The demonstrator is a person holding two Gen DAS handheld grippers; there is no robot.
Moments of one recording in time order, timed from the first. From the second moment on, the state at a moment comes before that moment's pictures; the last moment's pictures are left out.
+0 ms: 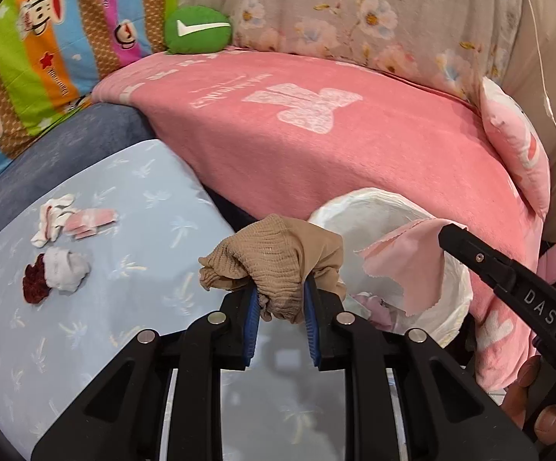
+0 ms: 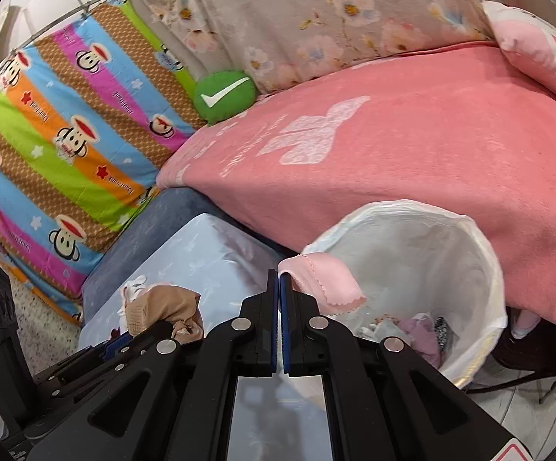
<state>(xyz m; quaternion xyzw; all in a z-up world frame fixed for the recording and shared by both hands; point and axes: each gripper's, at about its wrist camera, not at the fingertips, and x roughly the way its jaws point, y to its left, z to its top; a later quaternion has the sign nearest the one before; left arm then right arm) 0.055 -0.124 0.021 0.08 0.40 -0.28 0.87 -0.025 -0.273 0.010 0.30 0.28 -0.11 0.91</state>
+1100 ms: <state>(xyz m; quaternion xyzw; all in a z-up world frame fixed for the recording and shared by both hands) 0.051 -0.151 0.020 0.07 0.40 -0.28 0.87 -0.039 -0.301 -0.004 0.31 0.28 -0.13 0.90</state>
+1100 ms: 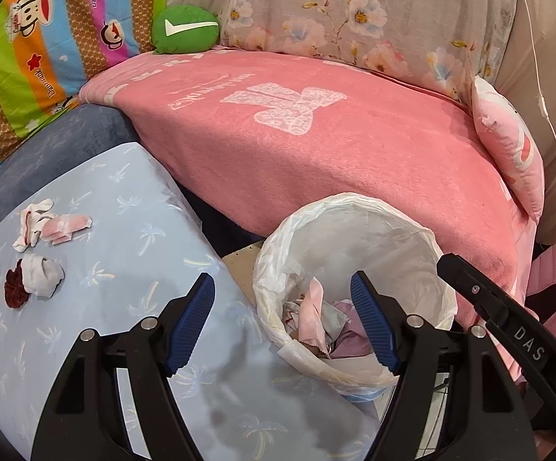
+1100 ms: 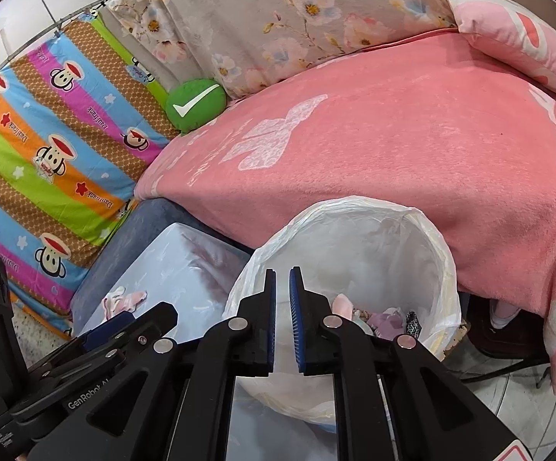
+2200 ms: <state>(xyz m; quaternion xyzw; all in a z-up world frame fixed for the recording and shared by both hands) 0.081 -0.042 0.010 -0.01 0.41 -0.21 0.89 0.005 -0.197 0.002 0.21 0.34 -0.07 0.91</state>
